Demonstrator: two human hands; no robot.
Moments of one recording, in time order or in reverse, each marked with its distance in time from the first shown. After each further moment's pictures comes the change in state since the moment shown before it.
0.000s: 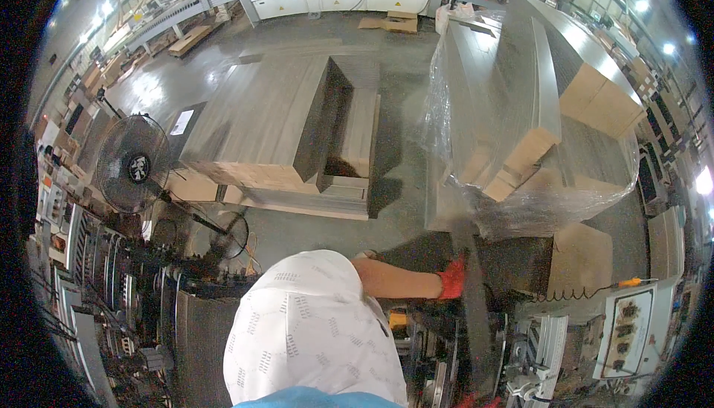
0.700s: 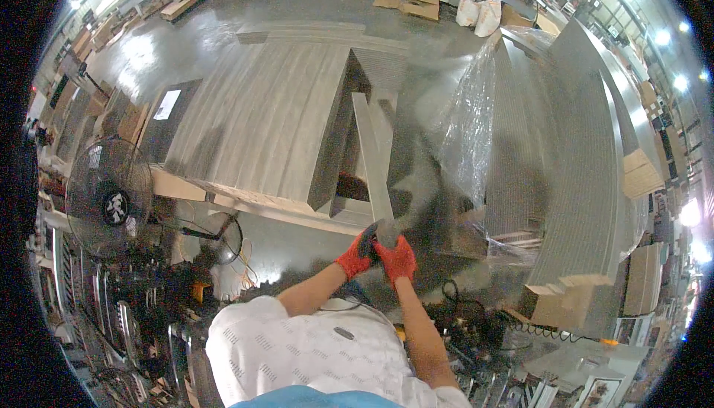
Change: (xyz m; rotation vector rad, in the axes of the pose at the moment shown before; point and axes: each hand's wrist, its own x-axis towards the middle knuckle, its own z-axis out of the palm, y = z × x) left_hand -0.192 0.360 -0.196 -0.188 -0.204 0.583; right_hand -0.132 -0.486 0.458 -0.028 -0.961 -0.573
